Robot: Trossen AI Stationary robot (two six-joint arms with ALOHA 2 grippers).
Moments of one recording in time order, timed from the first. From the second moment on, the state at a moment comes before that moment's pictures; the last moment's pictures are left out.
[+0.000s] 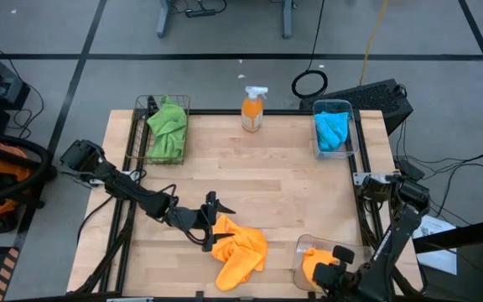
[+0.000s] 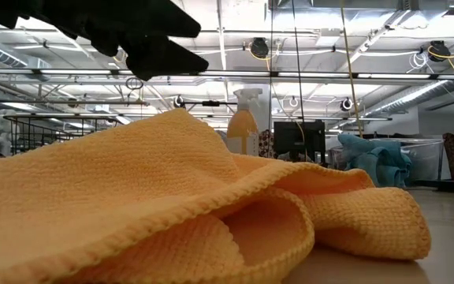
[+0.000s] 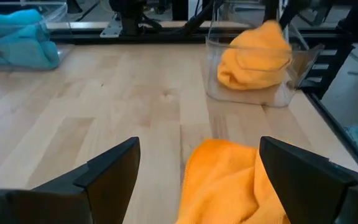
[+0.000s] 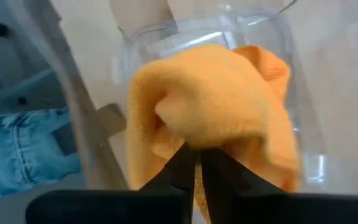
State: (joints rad) left arm -0.48 1.56 0.69 0.50 -0.39 -0.18; right arm 1.06 1.91 1.48 -1.12 0.21 1.45
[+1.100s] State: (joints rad) left arm -0.62 1.74 0.69 0.56 -0.48 -0.38; right arm 1.06 1.79 1.55 -1.10 0.32 1.43
